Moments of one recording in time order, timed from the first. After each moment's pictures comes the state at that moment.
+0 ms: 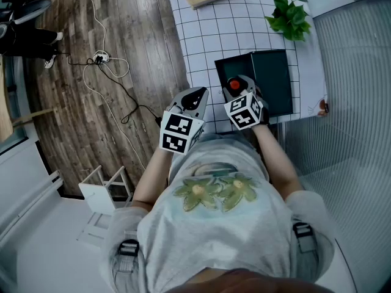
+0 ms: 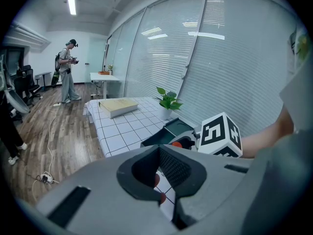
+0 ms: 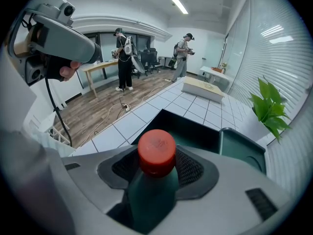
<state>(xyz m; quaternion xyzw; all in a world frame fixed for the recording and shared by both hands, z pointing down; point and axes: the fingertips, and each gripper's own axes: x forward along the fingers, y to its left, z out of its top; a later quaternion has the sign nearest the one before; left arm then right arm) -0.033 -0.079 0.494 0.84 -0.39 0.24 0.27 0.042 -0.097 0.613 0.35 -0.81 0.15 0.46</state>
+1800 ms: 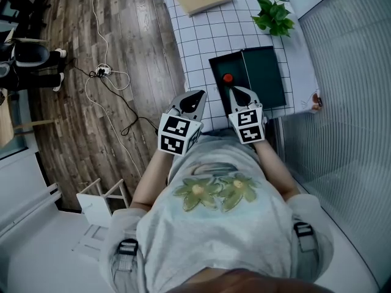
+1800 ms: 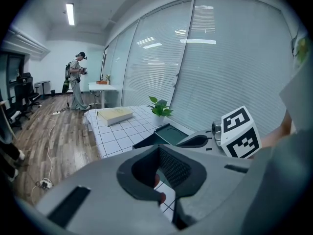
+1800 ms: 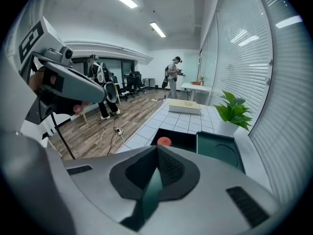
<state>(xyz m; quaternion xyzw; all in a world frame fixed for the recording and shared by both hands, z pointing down) -0.022 -0.032 0.456 0.86 -0.40 0.21 0.23 0.063 -0.047 0.526 0.45 -0.82 0.15 0.33</state>
